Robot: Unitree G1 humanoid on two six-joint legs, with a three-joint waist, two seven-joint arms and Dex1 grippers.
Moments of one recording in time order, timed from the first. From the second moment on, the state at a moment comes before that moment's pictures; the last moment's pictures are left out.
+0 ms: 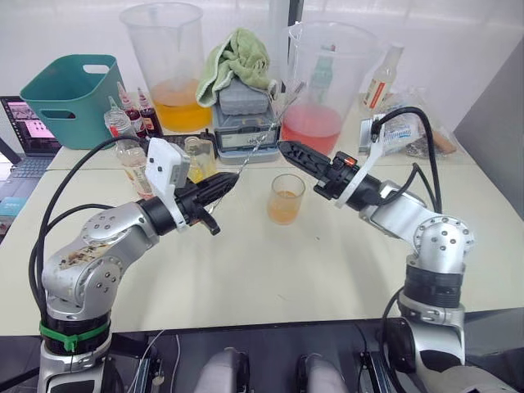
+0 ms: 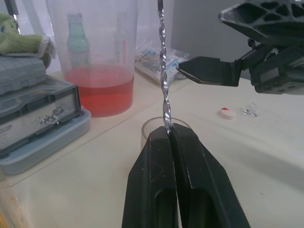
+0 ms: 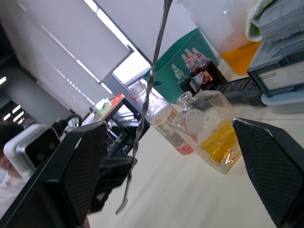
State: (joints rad) left arm -0.43 0.56 0.15 -0.51 -0.72 0.80 -0.51; right arm -0.70 -0.25 -0.26 -0.17 1.31 1.00 0.05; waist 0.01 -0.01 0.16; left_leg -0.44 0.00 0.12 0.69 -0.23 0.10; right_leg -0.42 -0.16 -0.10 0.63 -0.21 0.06
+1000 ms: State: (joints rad) left arm -0.43 0.58 0.10 -0.53 -0.70 0.81 -0.52; right arm -0.77 -0.16 -0.23 -0.15 1.34 0.93 -0.09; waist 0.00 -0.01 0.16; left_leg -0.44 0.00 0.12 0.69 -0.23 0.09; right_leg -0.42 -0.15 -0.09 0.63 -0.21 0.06
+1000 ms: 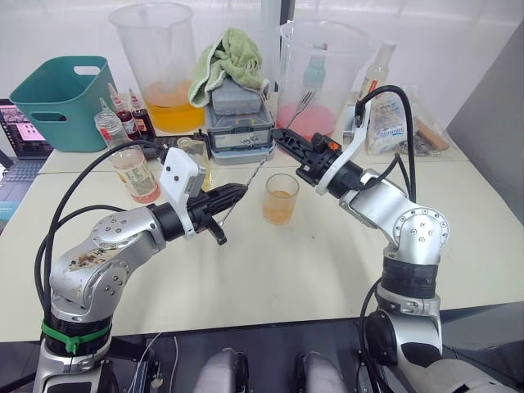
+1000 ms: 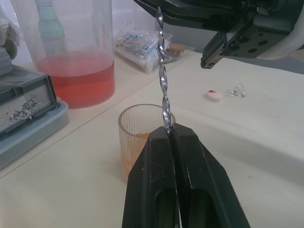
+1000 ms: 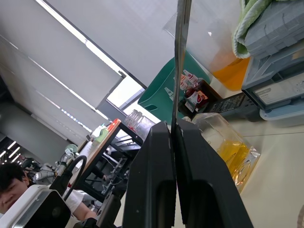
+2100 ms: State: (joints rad) left arm -0.18 0.67 0.25 -0.53 -0.71 0.68 -0.68; right arm -1.03 -0.52 -0.05 0.13 0.71 0.72 0.62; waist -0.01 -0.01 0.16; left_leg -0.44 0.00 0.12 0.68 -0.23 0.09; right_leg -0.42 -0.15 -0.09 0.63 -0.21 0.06
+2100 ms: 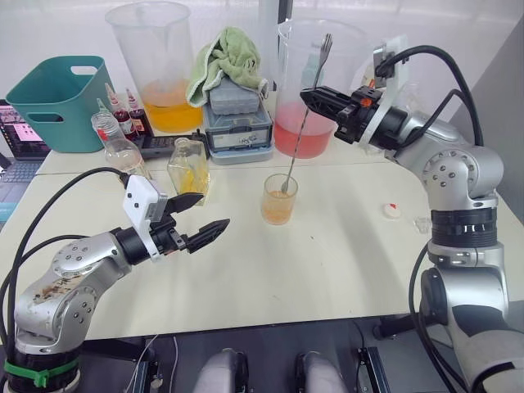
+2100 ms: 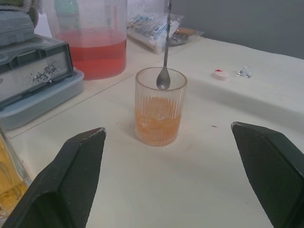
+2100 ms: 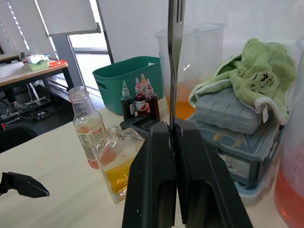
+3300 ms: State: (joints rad) left arm -0.12 0.66 0.23 -0.61 -0.75 0.68 -0.64; right arm -0.95 -0.44 0.01 0.15 0.43 0.42 0.84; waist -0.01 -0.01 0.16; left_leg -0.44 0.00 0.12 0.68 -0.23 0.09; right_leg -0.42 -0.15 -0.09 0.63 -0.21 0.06
